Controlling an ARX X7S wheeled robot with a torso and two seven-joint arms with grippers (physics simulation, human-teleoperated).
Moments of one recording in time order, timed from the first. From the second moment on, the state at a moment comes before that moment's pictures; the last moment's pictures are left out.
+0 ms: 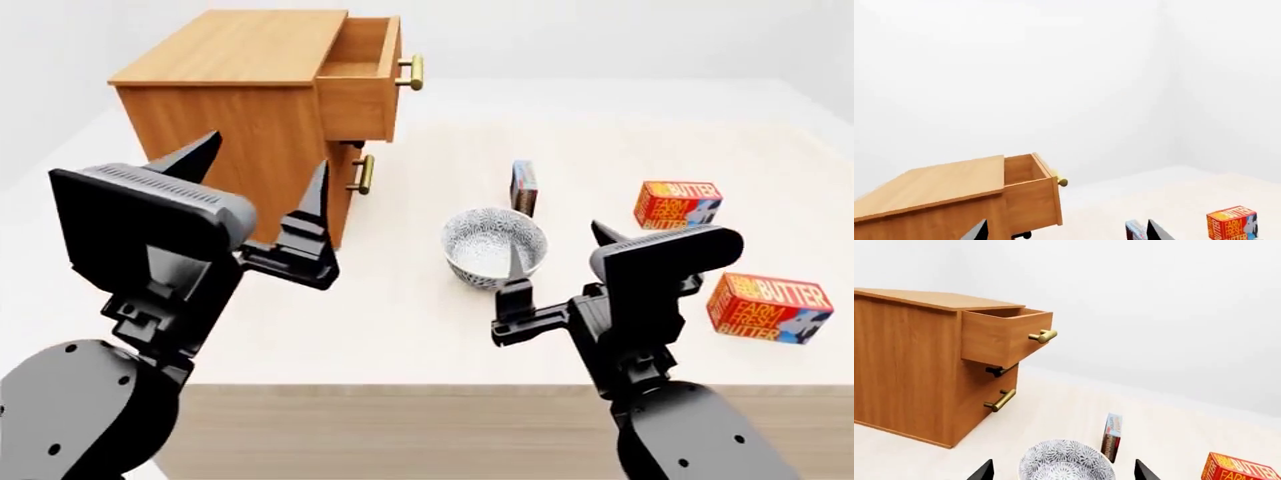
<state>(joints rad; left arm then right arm) -0.55 -0.43 0.08 0.71 -0.62 -0.82 -0.16 0.39 0.30 -0.17 -0.60 0.30 0.83 0.12</state>
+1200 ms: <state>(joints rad) -0.72 -0.46 0.08 0.73 -0.75 -0.91 -0.14 0.44 0.31 -0.14 -0.61 0.36 0.86 0.13</state>
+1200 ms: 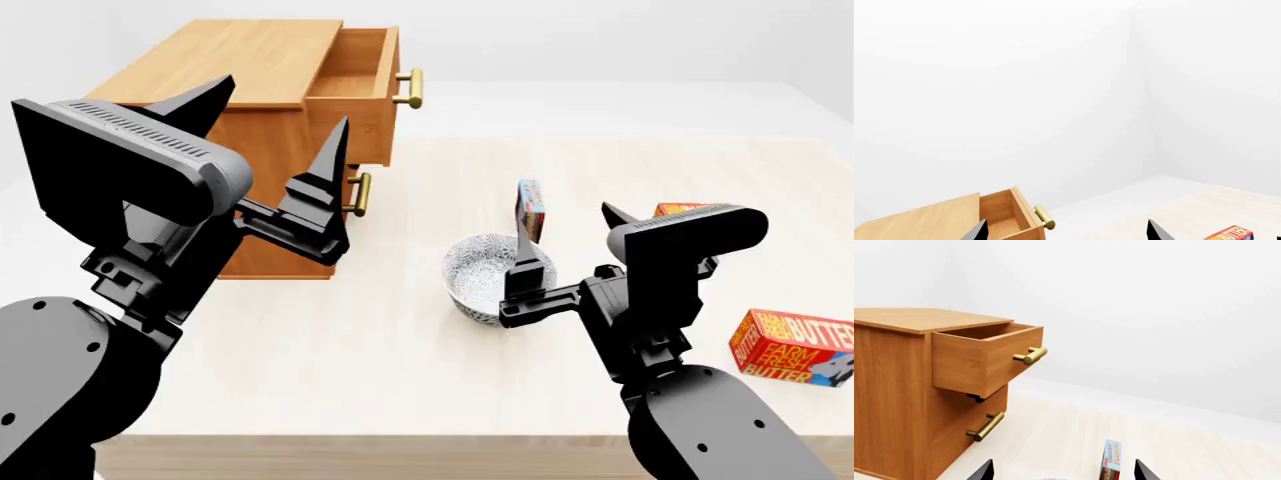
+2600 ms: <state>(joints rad) -0.73 -0.48 0.09 0.75 -0.81 -0.93 -0.18 0.43 0.32 -0.13 -0.60 0.40 0.84 0.14</state>
